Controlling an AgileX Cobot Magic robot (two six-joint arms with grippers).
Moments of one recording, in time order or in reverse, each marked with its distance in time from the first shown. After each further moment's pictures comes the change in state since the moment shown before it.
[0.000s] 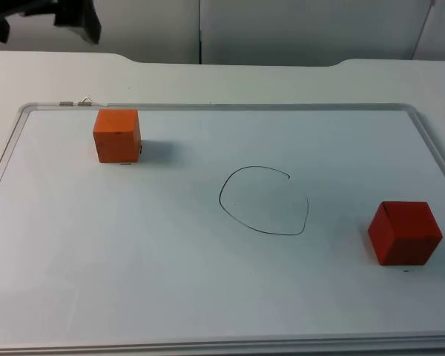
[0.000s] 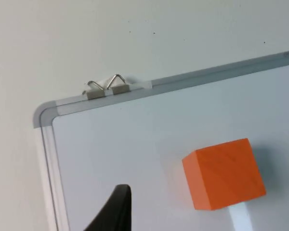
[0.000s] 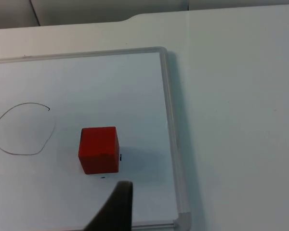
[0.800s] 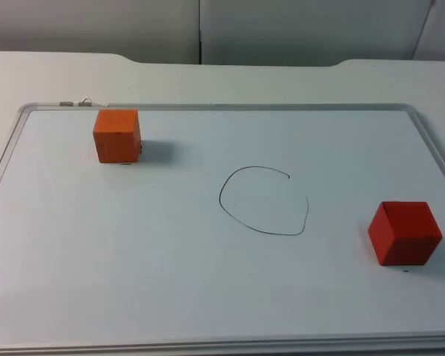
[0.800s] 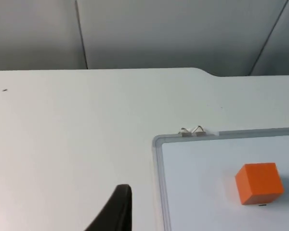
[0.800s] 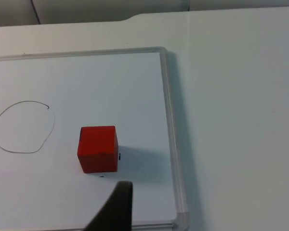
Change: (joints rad) right arm 0.000 0.000 0.000 0.000 0.000 -0.018; left arm 0.261 -0.617 0.102 0.034 0.246 0.014
